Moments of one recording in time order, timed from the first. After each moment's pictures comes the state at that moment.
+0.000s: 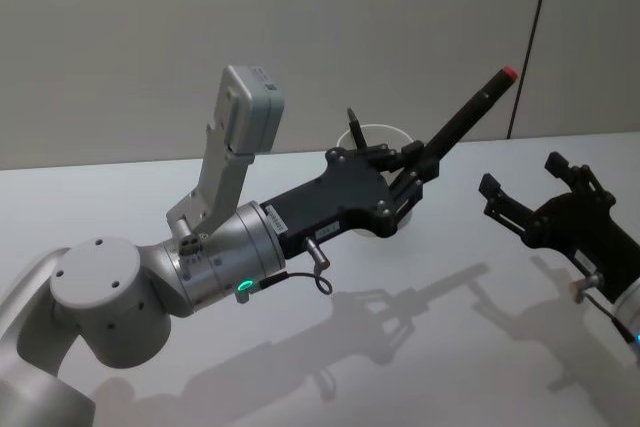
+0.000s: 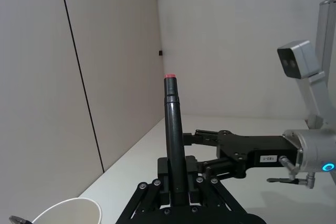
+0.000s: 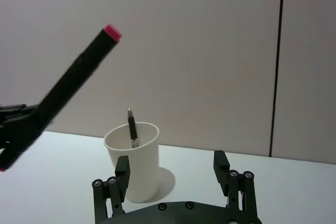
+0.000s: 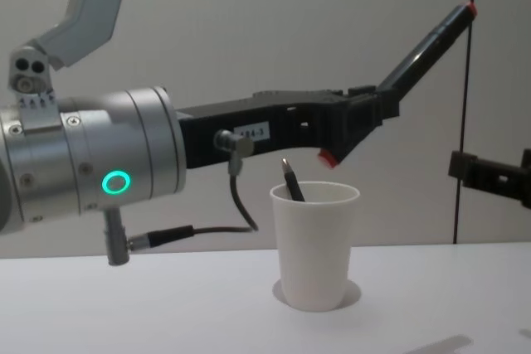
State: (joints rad) left arm -0.28 0.36 0.41 -1.69 -0.47 0.12 -0.61; right arm -0.08 0.39 -0.20 -1.84 0.45 0.05 0.17
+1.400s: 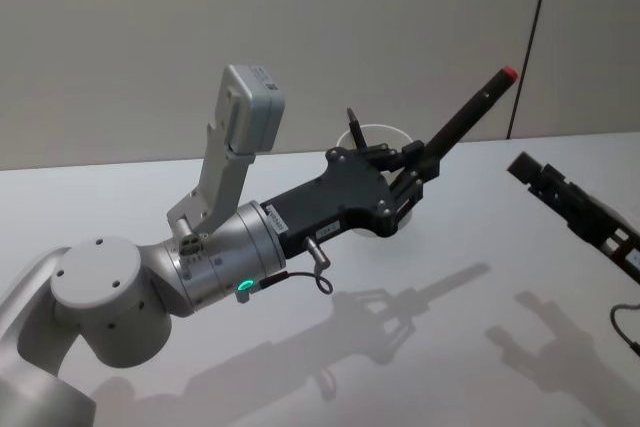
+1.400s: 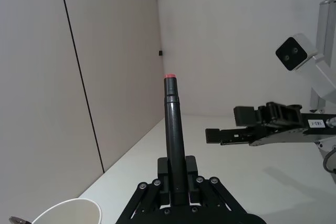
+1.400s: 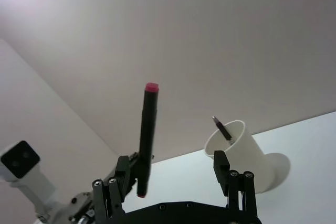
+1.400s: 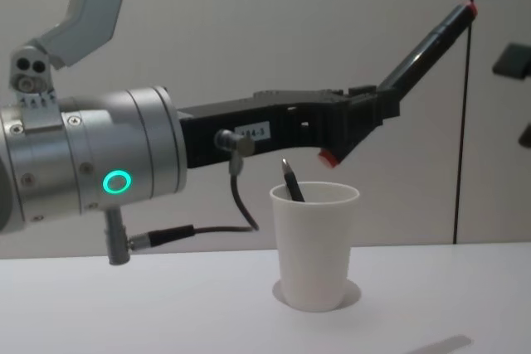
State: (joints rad) left arm -0.28 0.36 0.41 -1.69 -0.47 0.12 -0.61; right arm -0.17 0.47 -0.11 -1.96 1.18 0.21 0.33
